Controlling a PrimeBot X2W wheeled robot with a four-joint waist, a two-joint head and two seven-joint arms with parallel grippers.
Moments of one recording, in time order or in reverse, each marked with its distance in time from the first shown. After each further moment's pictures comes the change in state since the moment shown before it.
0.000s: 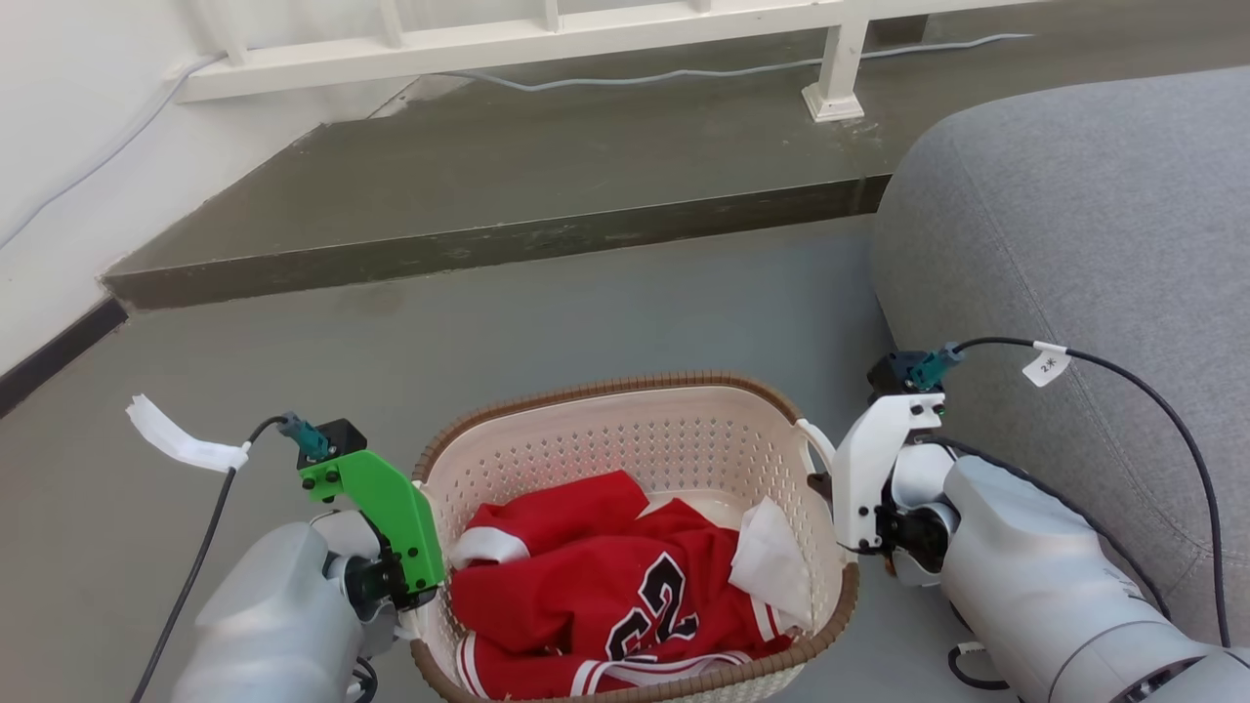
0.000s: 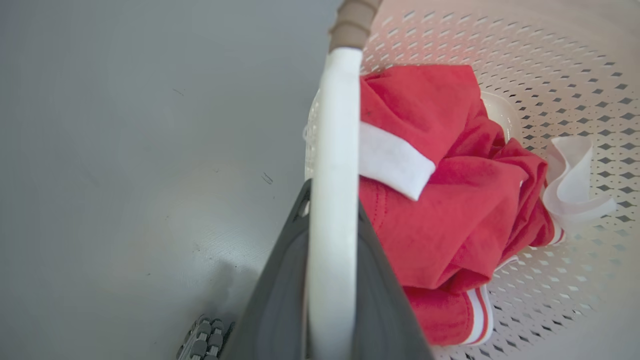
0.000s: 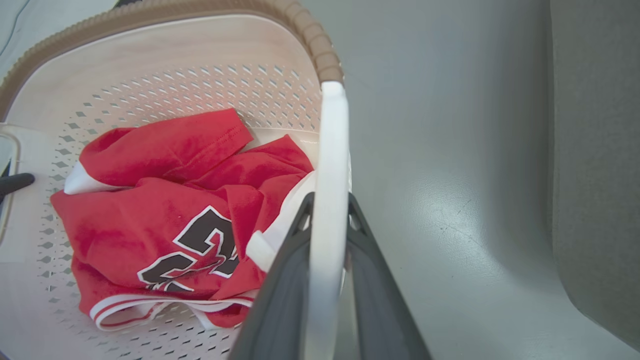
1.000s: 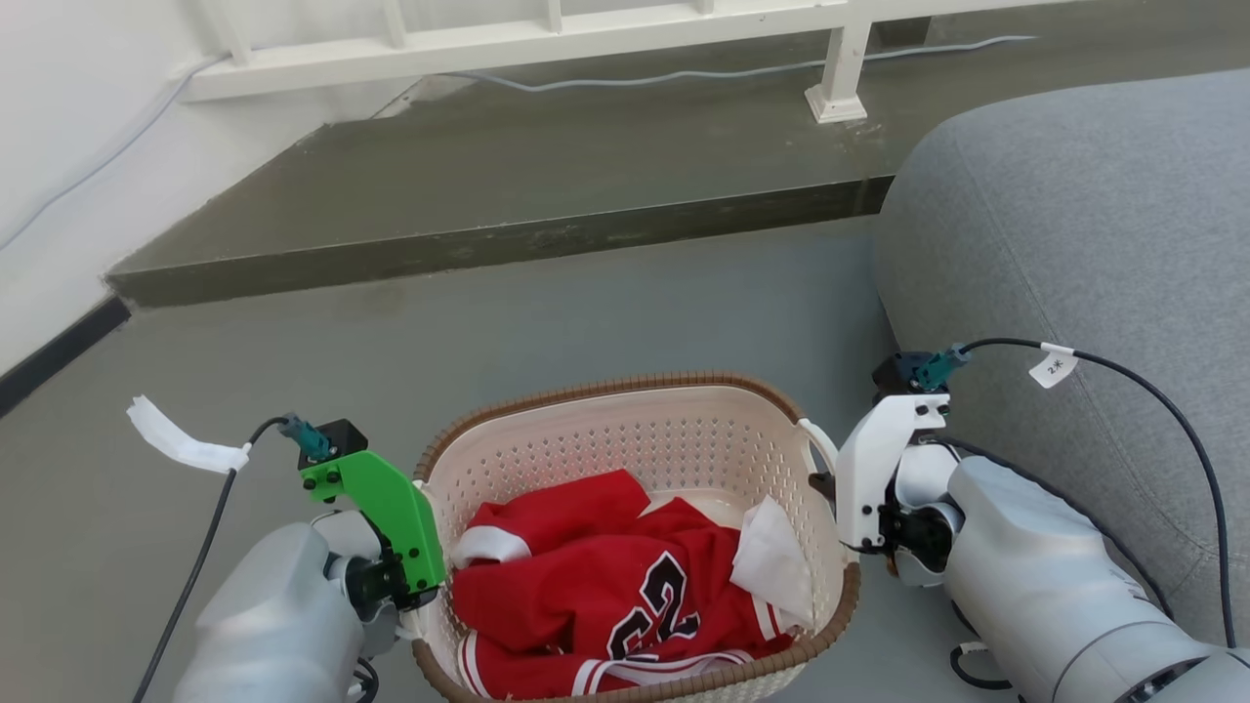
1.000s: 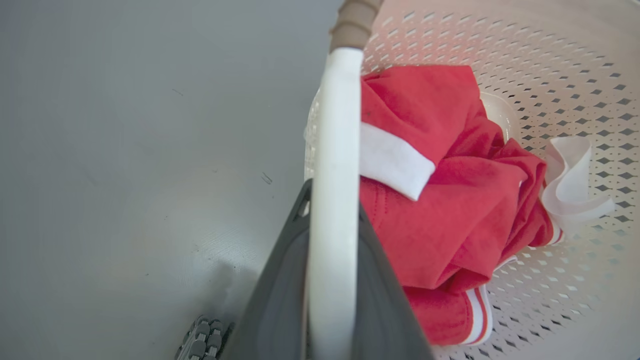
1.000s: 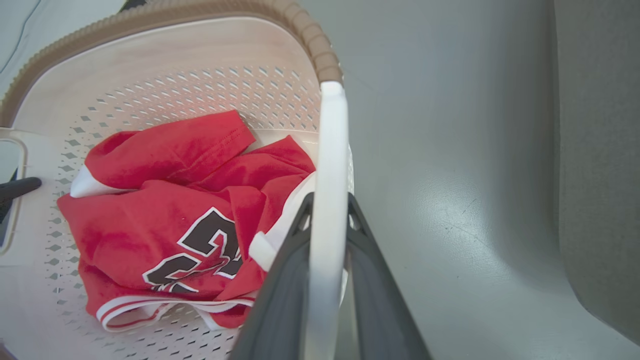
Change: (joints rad) left arm 0.001 0.000 -0.003 0.002 -0.010 0.000 -0.002; right arm 0.006 -0.007 0.015 -0.004 0.035 0.000 0.001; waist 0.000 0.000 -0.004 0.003
